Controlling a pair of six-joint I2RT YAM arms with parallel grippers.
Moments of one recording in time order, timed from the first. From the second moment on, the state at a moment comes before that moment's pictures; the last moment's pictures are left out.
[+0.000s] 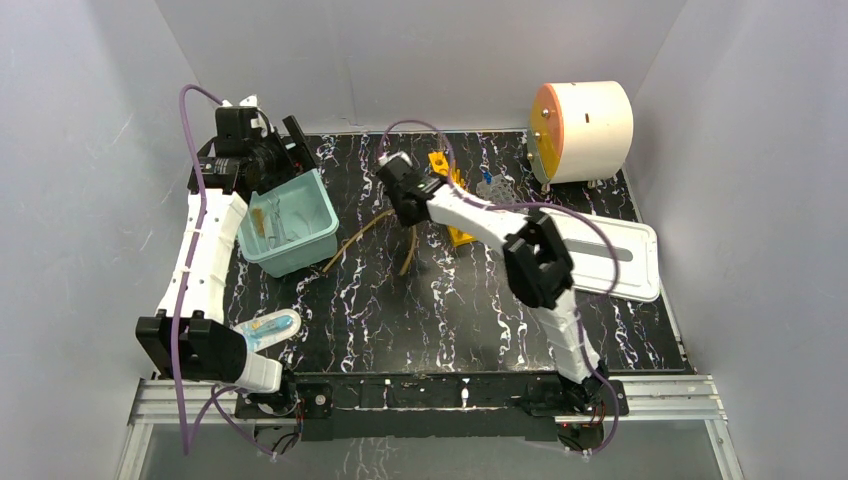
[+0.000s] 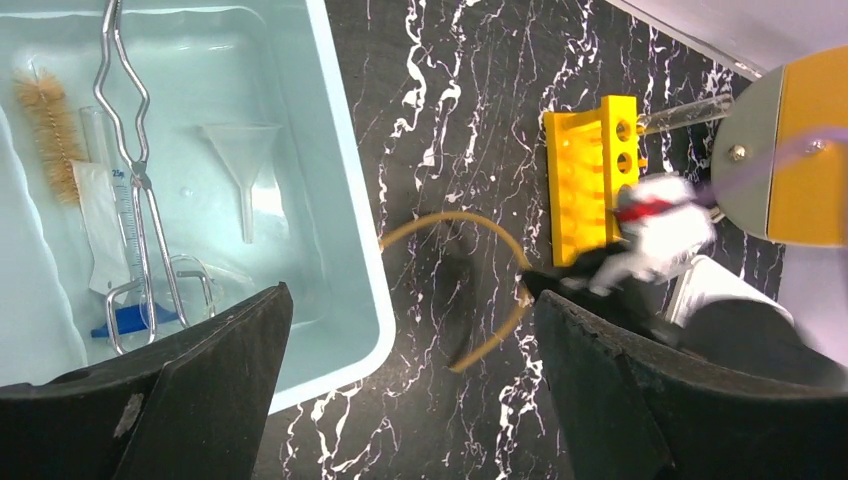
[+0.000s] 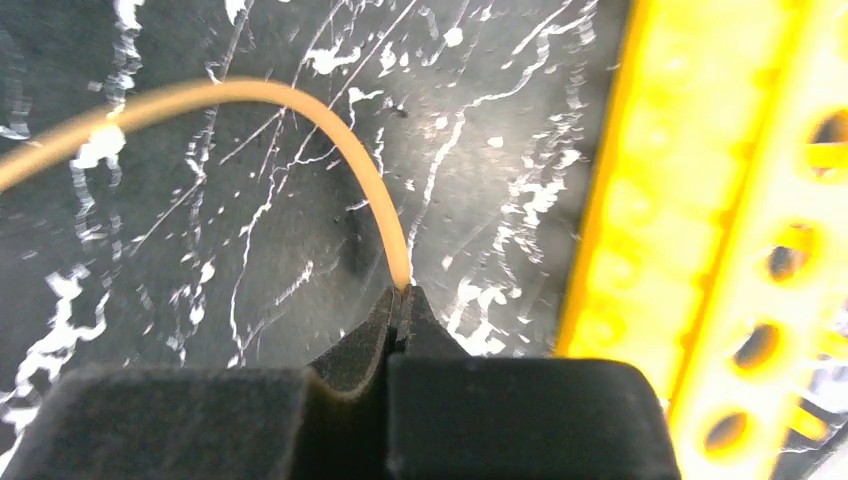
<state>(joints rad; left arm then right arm) -0.05 1.43 1.58 -0.81 0.11 -0.46 0.84 2.28 1.98 -0.72 0.31 0.27</state>
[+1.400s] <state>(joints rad) -0.17 1.38 1.41 -0.45 1.06 -0.18 0.75 1.45 1.53 -0.22 -0.31 -0.02</state>
